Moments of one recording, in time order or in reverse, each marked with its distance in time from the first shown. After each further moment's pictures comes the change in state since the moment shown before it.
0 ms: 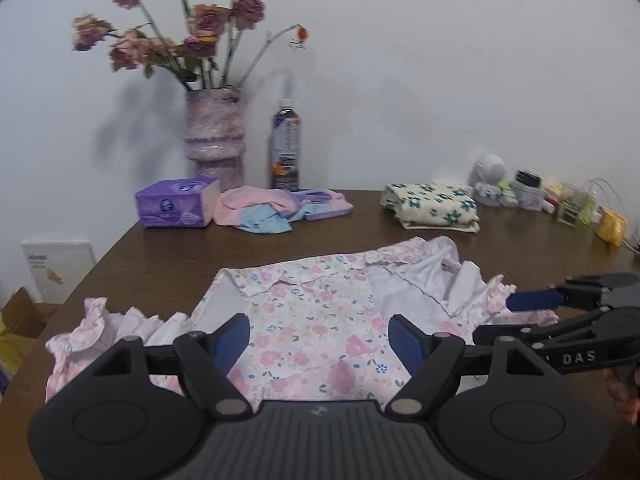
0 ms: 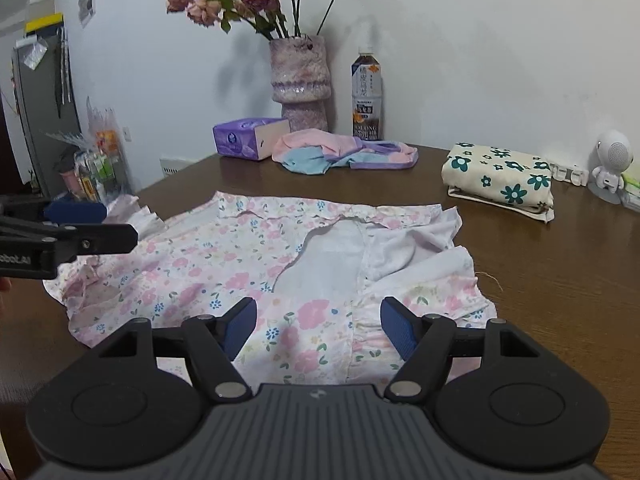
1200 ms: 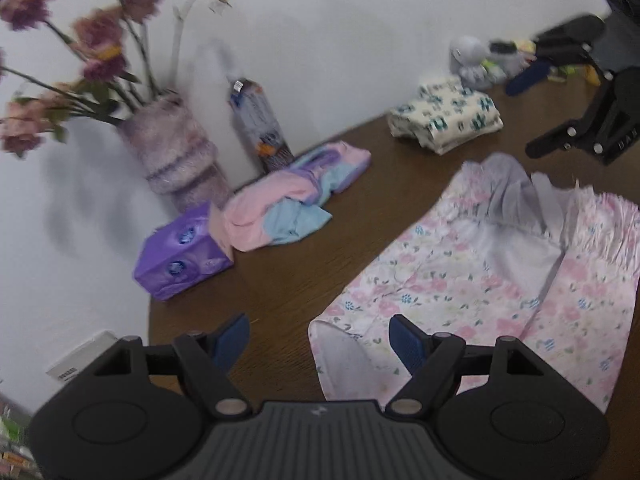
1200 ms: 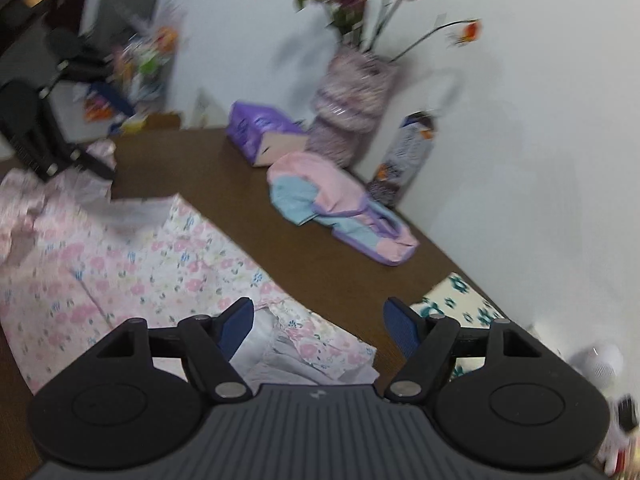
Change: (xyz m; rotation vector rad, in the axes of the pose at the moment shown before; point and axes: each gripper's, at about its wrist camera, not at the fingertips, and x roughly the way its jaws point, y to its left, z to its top) left arm 0.103 0.072 0.087 0.490 0.239 -0.045; right arm 0.064 -0.027 0.128 -0.534 0.091 0.034
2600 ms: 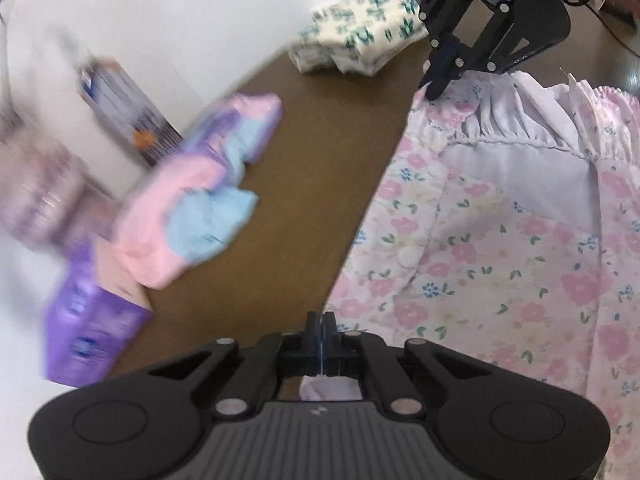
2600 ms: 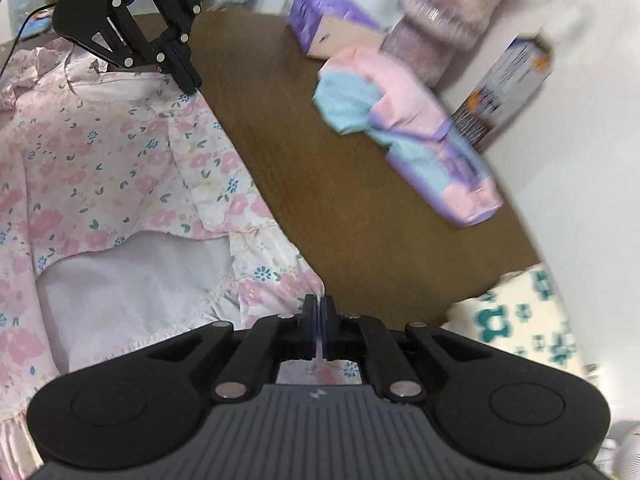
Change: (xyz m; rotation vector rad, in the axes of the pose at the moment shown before) left arm 0.103 0.000 0.024 0.336 0.083 -0.183; right arm 0.117 -0.033 -0.013 -0.227 0.203 0.184
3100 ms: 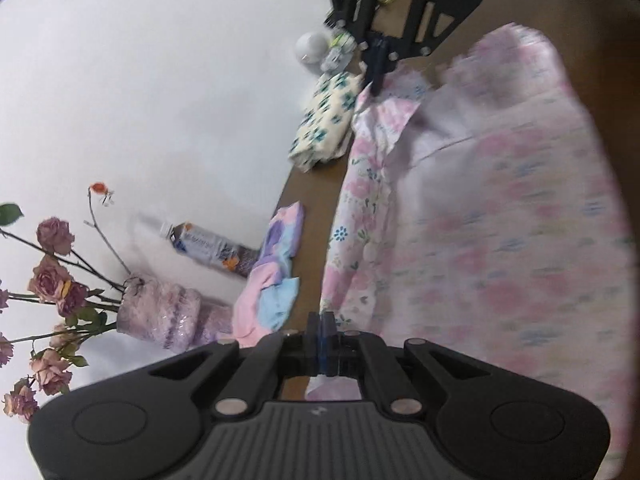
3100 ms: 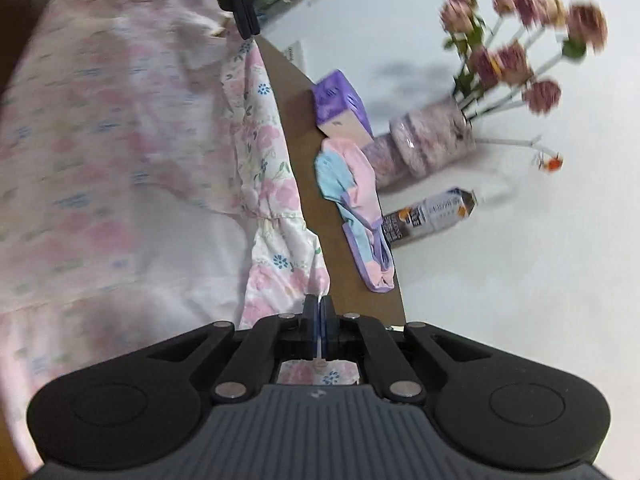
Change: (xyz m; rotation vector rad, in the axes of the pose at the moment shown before) left arm -0.093 -0.165 -0.020 0.354 -0.166 0.440; right arm -0.077 0.132 -0.056 -0.425 -0.162 -0.440
